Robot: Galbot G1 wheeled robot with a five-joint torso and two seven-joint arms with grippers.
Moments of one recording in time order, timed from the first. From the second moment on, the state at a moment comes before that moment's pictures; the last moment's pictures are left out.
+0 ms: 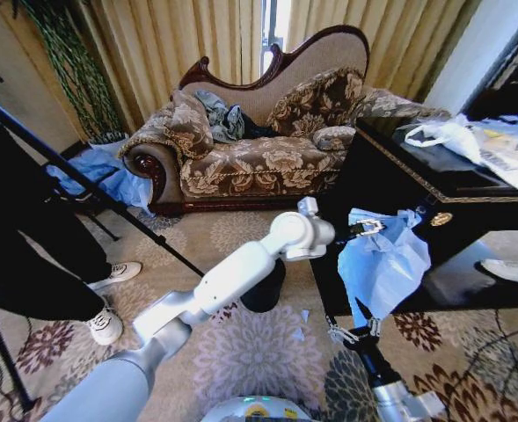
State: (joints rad) left arm 0.21 -1.55 0.37 -1.62 -1.93 0.47 -0.68; right arm -1.87 1.41 0.70 2.13 0.39 0.31 -0.38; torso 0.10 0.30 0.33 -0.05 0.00
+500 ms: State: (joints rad) left arm 0.22 -1.61 0.38 -1.55 -1.90 0.45 -0.70; right arm -1.88 1.41 0.72 2.14 0.41 0.32 -0.38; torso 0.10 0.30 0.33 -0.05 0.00
